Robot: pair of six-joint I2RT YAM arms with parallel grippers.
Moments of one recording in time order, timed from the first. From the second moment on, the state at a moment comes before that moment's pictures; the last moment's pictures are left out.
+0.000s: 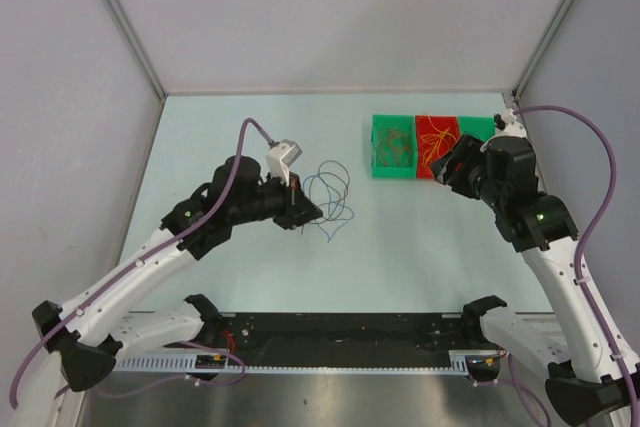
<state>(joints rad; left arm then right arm) -0.75 0.98 1.00 -0.48 0.28 -0.46 0.32 0.90 1.15 -0.73 0.08 0.63</state>
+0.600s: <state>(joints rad) -0.83 1.00 1.01 -0.34 0.51 -0.47 0.32 0.88 1.14 -0.74 0.03 0.63</state>
